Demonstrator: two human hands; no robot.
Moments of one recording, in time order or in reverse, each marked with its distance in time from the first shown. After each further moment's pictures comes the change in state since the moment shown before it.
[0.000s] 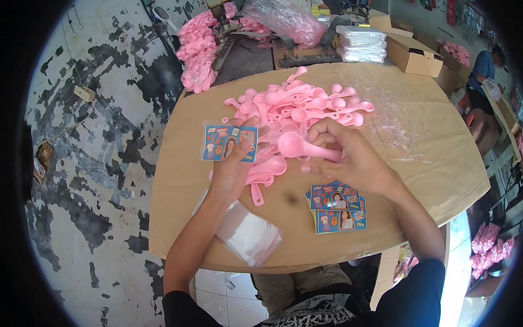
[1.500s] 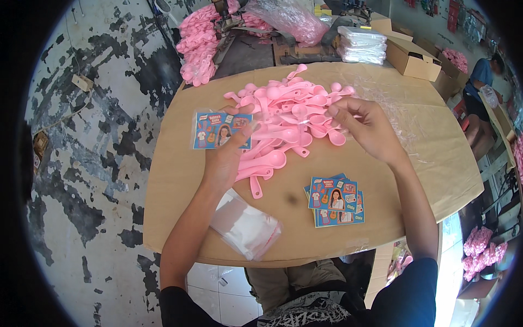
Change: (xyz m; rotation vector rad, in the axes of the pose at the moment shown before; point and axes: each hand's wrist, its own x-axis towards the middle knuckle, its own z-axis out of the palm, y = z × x) left_hand 0.002 0.012 -0.002 0.228 0.067 0.092; right_hand 0.015 0.032 -0.037 -0.026 0.164 0.046
